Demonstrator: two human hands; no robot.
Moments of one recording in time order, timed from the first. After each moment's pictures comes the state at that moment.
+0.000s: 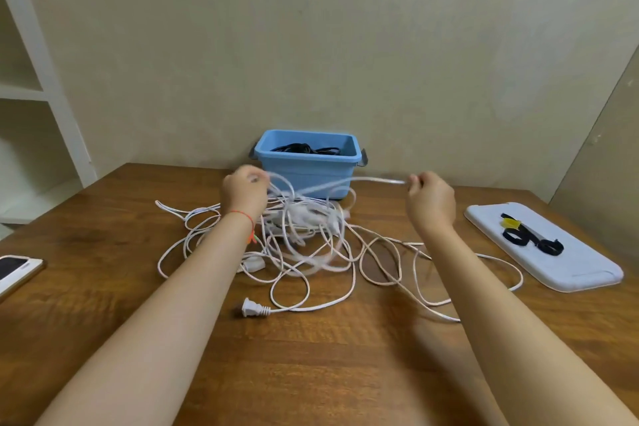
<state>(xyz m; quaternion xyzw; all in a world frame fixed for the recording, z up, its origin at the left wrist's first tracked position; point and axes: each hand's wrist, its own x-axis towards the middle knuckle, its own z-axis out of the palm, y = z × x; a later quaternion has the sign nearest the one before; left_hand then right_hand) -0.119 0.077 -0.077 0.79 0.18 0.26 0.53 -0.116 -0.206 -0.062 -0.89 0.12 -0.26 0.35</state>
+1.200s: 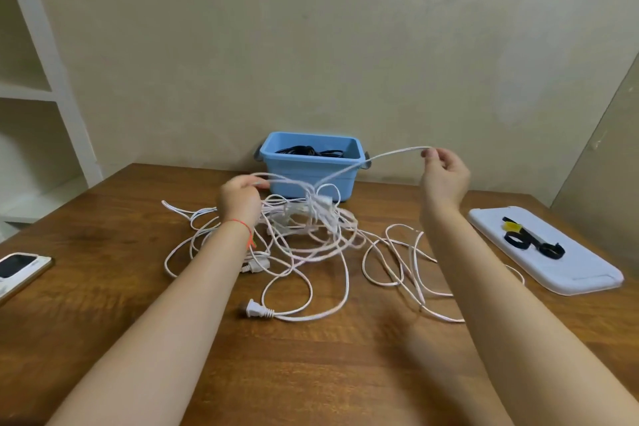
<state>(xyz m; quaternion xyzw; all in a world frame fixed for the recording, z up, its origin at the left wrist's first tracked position) -0.138 0.081 -0.078 0.72 0.21 0.25 0.61 -0.116 -0.194 -0.030 -0.66 0.11 -0.33 0.67</state>
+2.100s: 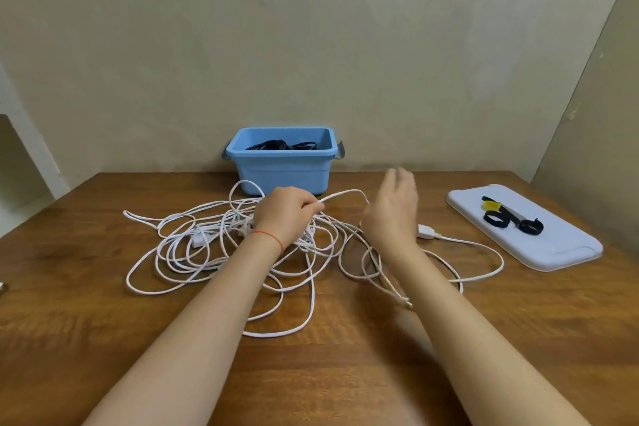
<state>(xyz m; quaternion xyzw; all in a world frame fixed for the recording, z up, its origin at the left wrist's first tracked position) -0.143 -0.014 -0.075 0.96 -0.07 0.14 0.22 -0.131 -0.191 -0.097 -0.93 0.04 -0.24 0.26</state>
